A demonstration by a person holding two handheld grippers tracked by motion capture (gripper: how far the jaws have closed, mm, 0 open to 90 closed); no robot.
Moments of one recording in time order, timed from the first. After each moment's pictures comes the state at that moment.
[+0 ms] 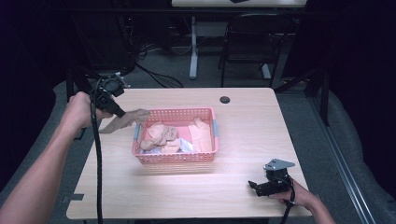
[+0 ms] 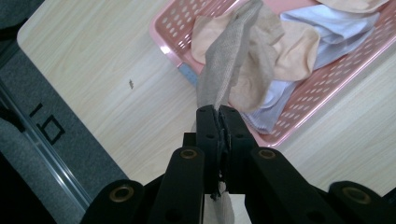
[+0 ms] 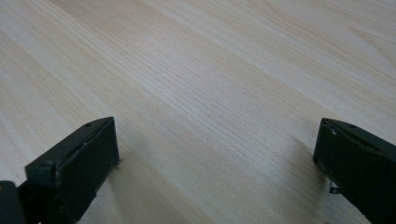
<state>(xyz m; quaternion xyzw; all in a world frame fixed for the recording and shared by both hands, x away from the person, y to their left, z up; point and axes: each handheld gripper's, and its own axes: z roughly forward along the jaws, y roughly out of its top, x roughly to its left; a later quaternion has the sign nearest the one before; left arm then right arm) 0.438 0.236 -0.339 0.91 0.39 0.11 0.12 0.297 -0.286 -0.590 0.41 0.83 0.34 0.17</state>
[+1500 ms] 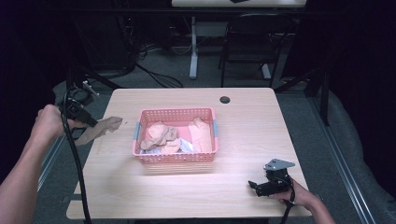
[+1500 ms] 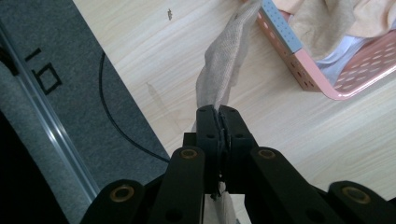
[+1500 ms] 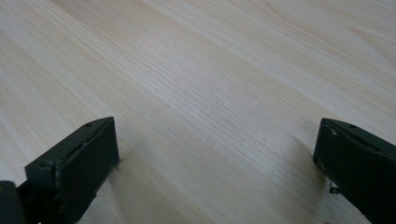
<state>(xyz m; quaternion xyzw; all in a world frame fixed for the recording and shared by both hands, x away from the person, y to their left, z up) 0.433 0.319 -0.372 0.87 0.47 0.09 0.09 0.297 -0.286 -0.589 0.41 0.83 0.34 0.17</state>
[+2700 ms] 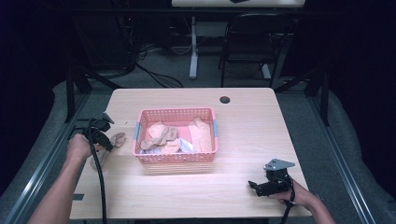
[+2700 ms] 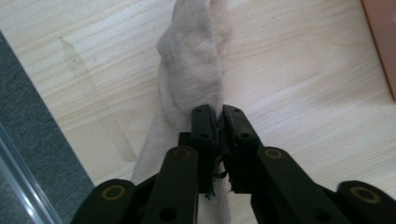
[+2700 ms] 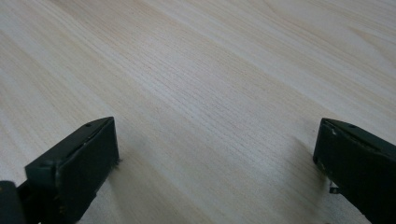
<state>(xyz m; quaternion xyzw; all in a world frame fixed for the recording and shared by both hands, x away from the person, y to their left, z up) 0.455 0.324 -0.520 0.84 0.53 0.01 0.08 0.297 -0.286 -0.589 0.41 0.83 0.34 0.17</state>
